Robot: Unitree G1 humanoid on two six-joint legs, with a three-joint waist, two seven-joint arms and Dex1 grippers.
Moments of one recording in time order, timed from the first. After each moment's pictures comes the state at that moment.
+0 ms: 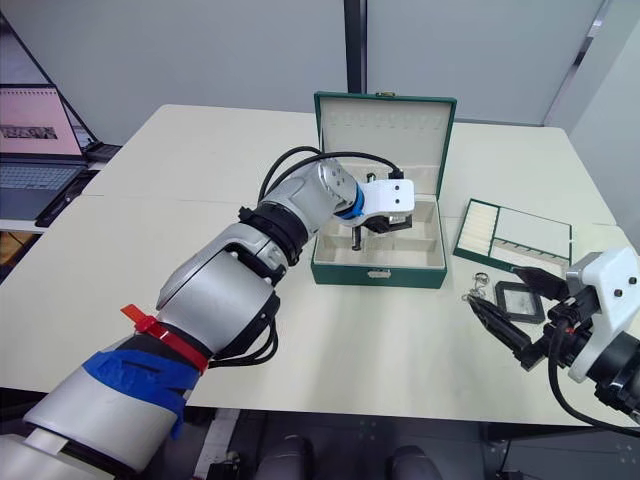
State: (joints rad) left arm -1.54 0.06 -0.50 1.34 0.35 0.07 -0.94; right arm 0.35 -0.93 -0.77 -0.90 1.25 0.81 0.26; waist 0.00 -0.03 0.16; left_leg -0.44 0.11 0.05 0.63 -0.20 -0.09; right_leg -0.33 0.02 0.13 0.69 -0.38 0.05
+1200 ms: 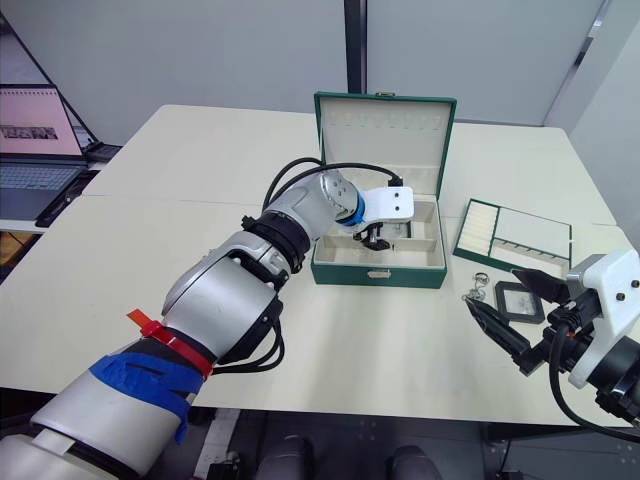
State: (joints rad) left arm -1.51 0.04 -0.44 1.35 0.41 0.05 -0.92; right arm 0.38 -0.95 -0.80 -0.92 1.30 0.80 0.24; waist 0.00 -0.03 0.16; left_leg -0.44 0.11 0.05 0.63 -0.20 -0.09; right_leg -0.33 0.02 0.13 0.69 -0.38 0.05
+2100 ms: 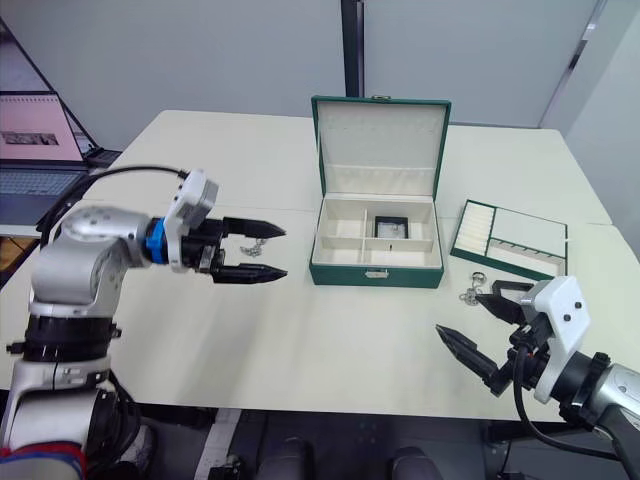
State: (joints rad) left arm -0.63 0.71 0.10 0.01 -0.32 0.65 -1.43; right arm 0.38 -0.89 -0.54 -0.91 1.13 0.75 0.34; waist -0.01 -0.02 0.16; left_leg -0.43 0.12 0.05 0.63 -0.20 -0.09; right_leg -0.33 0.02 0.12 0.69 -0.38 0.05
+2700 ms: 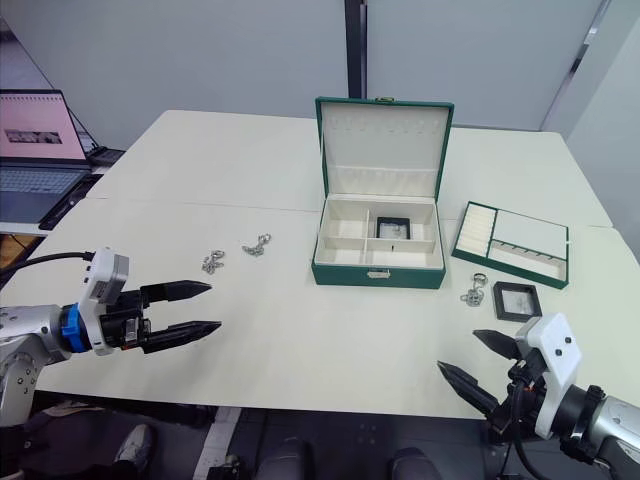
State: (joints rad) left arm -0.10 0.85 0.40 -0.14 -0.51 0.57 -1.34; right arm 0.53 -0.82 -0.52 -0.91 1.00 0.73 0.48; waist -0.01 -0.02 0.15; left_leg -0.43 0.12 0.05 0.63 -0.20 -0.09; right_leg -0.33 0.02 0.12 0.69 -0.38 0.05
